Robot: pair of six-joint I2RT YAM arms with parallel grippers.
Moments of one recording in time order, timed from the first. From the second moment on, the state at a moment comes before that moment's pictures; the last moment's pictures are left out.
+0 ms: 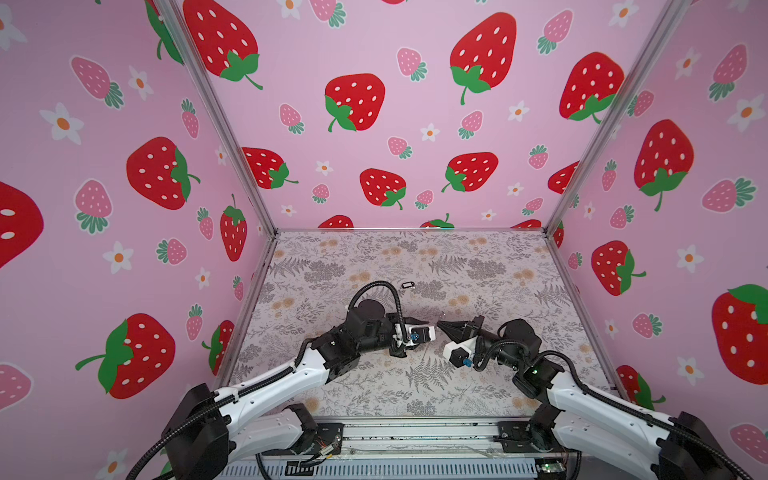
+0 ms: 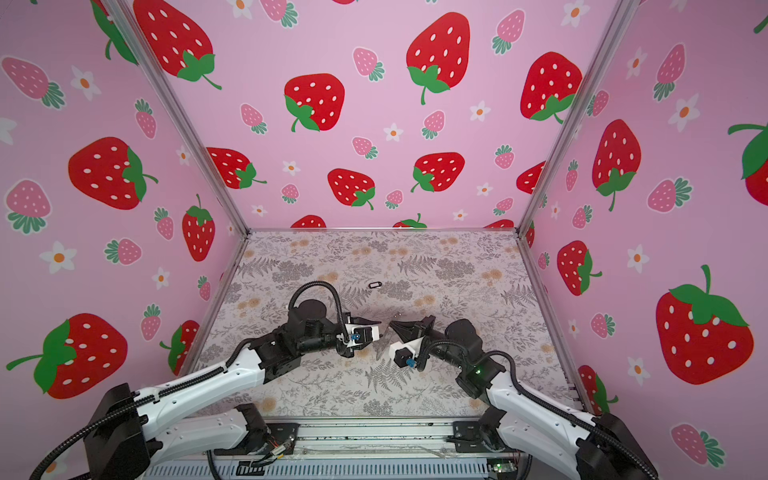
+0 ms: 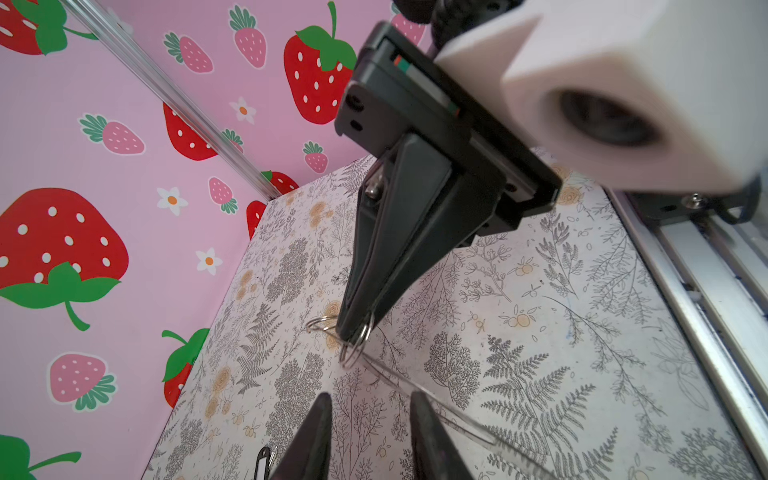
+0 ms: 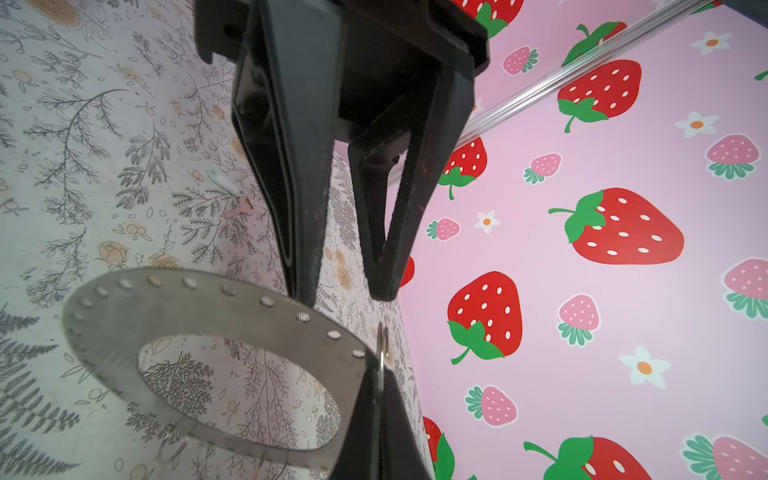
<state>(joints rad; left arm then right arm) -0.83 1.12 0.69 0.07 0.36 0.74 0.81 0.92 0.33 0.51 -0.37 -1.08</state>
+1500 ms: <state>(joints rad) -0.83 1.18 0.71 0.15 0.34 0.70 0.81 0.93 0.34 0.52 -0.39 -0.94</state>
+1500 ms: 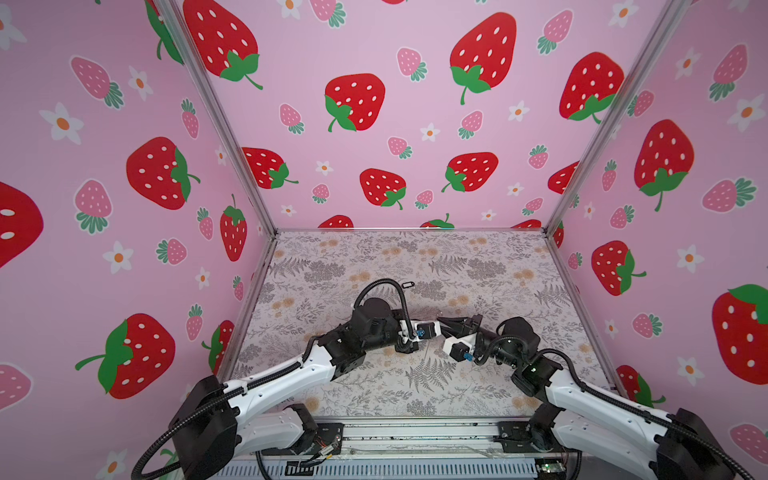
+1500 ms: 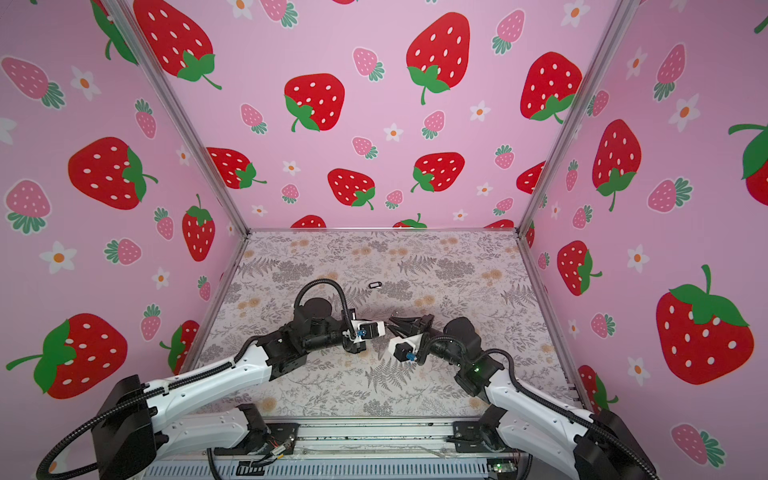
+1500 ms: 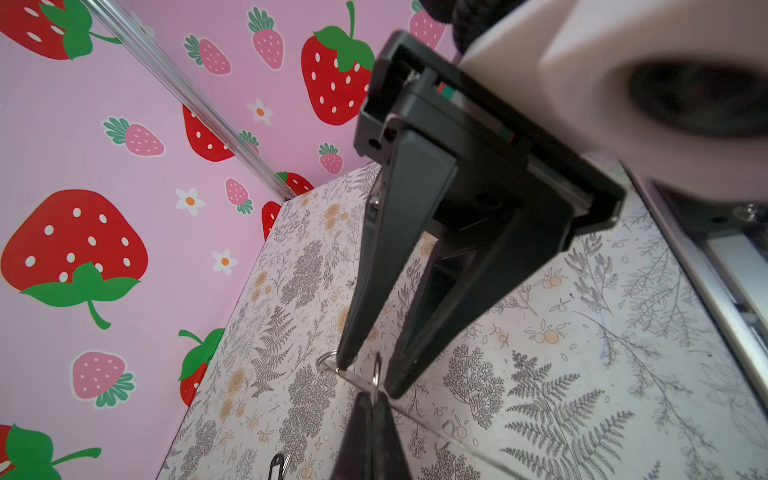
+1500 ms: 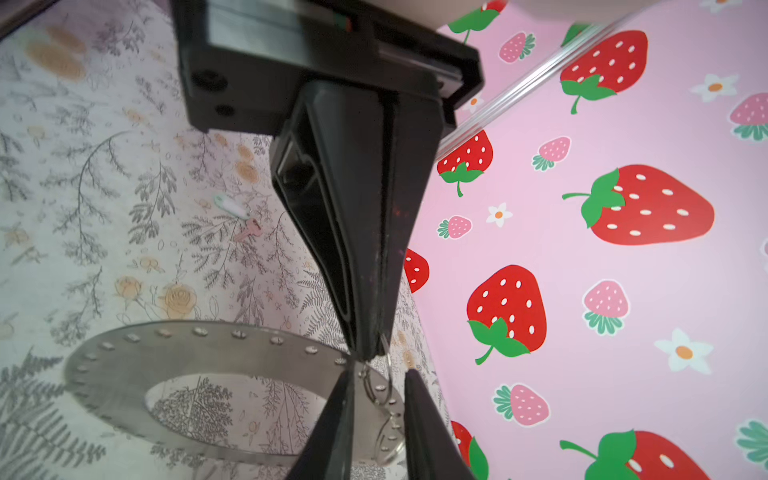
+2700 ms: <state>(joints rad) -0.74 1.15 0.66 0.29 0.62 0.53 0.75 0.93 0.34 0.58 -0.57 -0.62</state>
